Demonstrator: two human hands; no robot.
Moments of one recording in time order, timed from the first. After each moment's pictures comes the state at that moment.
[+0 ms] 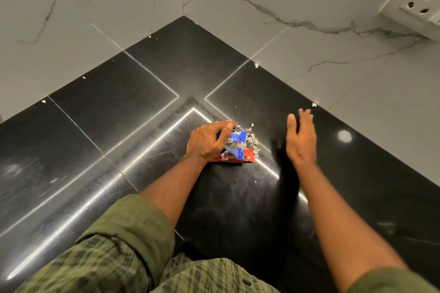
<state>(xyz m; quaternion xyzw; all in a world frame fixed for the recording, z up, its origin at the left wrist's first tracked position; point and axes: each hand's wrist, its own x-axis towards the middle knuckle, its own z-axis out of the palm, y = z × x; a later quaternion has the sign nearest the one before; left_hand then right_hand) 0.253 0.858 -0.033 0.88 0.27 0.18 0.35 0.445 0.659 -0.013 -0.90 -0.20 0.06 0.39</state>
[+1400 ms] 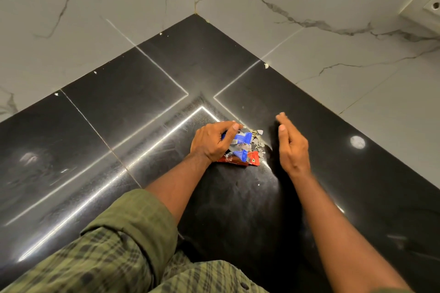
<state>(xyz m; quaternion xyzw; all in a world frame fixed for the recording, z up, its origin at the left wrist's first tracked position) 0.255 0.854 -0.025 0.87 0.30 0.17 0.35 0.425 0.666 -0.027 -0.82 -0.34 0.09 0.45</state>
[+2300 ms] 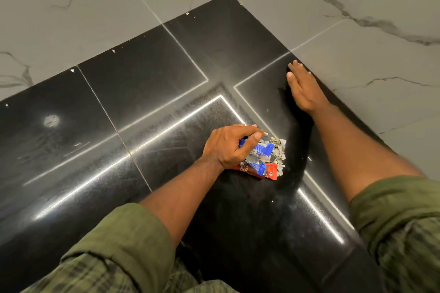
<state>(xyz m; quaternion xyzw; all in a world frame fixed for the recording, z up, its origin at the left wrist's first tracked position) 0.254 0.856 -0.025 0.87 0.28 0.18 0.38 0.553 0.836 -0.006 -0.82 -0.49 0.19 0.22</state>
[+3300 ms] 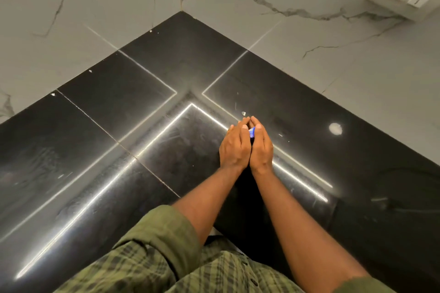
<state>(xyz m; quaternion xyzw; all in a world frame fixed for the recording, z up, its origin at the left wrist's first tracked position) 0.244 0.753 -0.017 0.77 0.35 0.17 0.51 0.288 0.694 -0.018 -0.75 -0.11 0.18 0.63</state>
